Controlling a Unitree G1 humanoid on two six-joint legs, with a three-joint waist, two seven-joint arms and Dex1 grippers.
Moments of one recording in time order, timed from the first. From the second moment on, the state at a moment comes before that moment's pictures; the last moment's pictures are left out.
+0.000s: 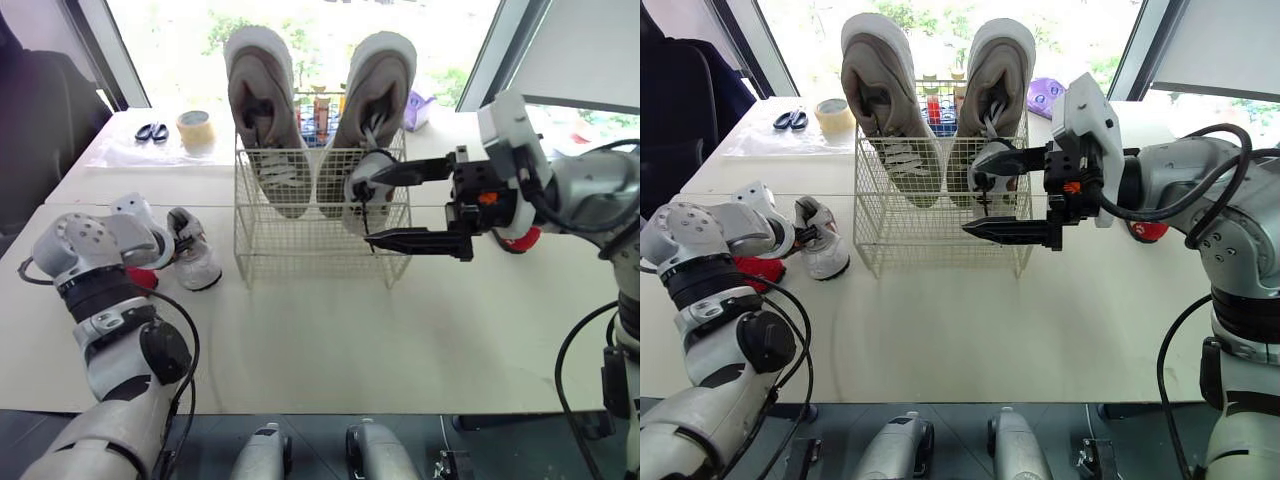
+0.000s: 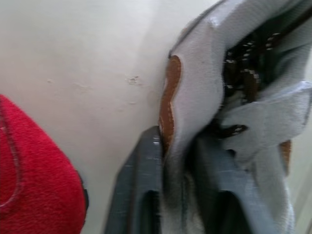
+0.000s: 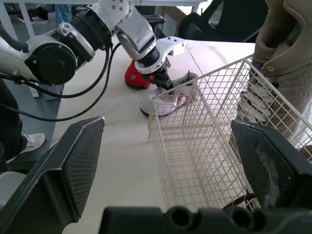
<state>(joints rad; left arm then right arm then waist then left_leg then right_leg) -0.97 0.36 0.72 0.29 -0.42 1.53 0.44 -0.87 -0.89 -0.06 -0.39 0.86 0.96 0.99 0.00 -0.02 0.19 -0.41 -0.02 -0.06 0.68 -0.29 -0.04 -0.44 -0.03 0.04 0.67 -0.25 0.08</state>
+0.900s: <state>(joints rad) -0.85 0.39 0.51 -0.60 -0.64 1.11 -0.14 -0.99 -0.84 -0.17 -0.03 1.03 1.09 1.02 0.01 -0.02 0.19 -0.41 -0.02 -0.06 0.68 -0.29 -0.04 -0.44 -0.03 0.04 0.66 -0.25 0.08</state>
